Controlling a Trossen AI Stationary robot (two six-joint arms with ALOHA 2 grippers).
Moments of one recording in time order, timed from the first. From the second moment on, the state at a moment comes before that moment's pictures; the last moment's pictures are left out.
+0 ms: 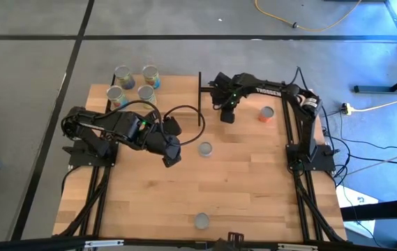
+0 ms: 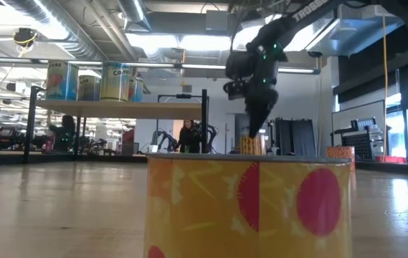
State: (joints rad) left arm -0.28 1.67 2.00 -1.49 -0.50 -0.71; right arm -0.55 1.94 1.51 -0.92 -0.12 -0.42
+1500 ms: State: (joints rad) left arm -0.29 1.57 2.00 -1.57 -0.51 -0.73; right arm -0.24 1.94 2.34 -1.26 0.06 -0.34
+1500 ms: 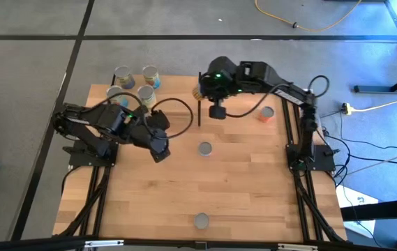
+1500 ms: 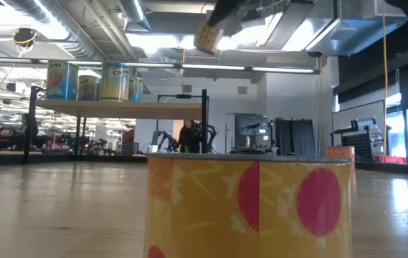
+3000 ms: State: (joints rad) left arm -0.29 1.50 2.00 -1.57 -0.51 -0.73; right arm -0.35 2.22 2.34 -1.09 -0.10 -0.45
